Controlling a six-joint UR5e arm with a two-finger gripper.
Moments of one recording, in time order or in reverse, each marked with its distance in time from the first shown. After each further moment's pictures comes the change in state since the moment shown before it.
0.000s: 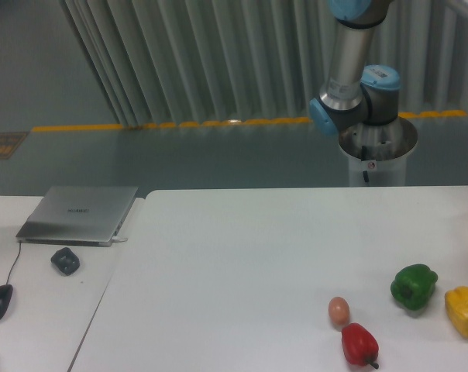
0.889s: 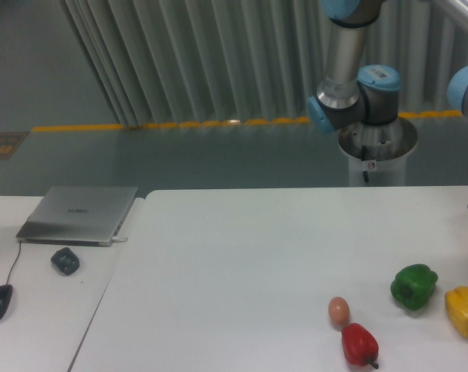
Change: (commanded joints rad) arm -0.077 0.006 -0.014 0.005 -0.127 -0.432
